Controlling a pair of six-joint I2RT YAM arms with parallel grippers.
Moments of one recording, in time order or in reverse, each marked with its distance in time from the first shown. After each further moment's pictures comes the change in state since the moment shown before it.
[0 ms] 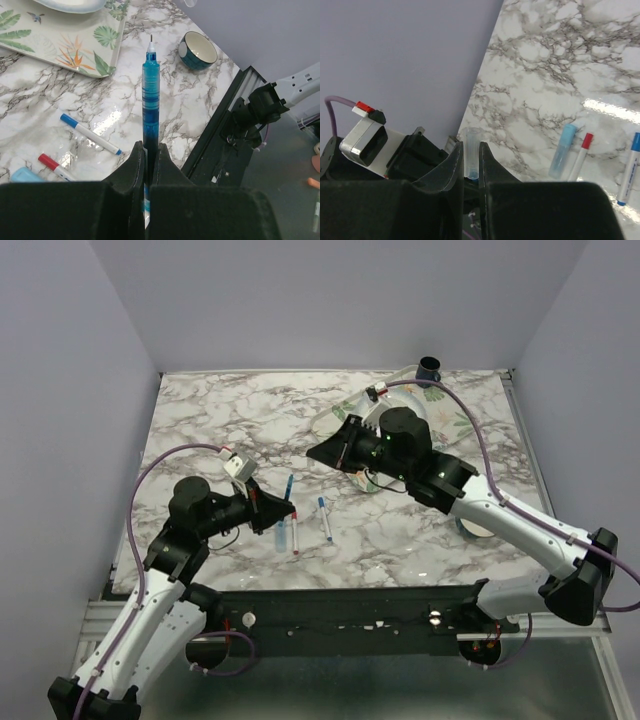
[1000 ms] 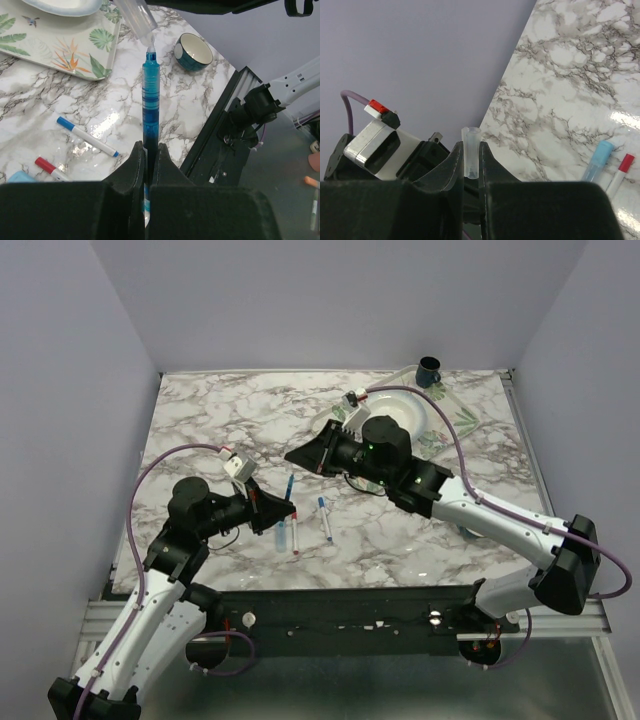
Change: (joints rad) left arm 0.000 -0.006 -0.002 0.017 0.017 -0.008; right arm 0.077 0.085 -0.032 0.228 -0.013 0.026
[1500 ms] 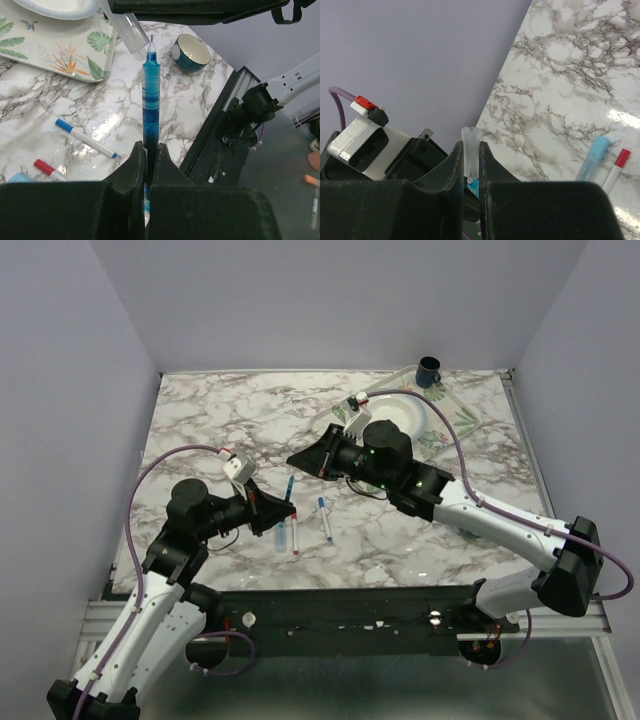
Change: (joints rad) left arm -0.005 -0.017 0.000 -0.001 -0.001 0.000; right arm 0.007 -0.019 -0.041 0.011 0.003 -0.003
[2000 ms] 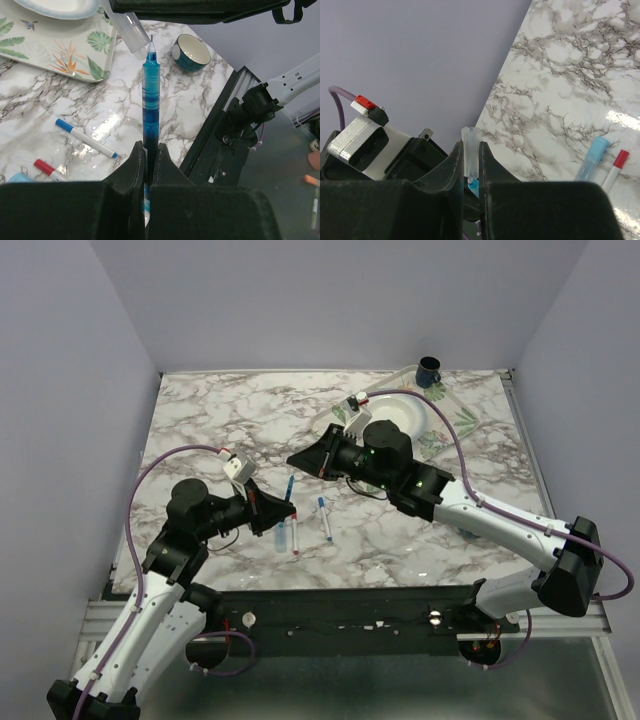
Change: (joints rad) left arm 0.000 0.000 0.000 0.000 0.000 0.000; right arm 0.001 0.000 -0.001 0.000 0.001 -0.006
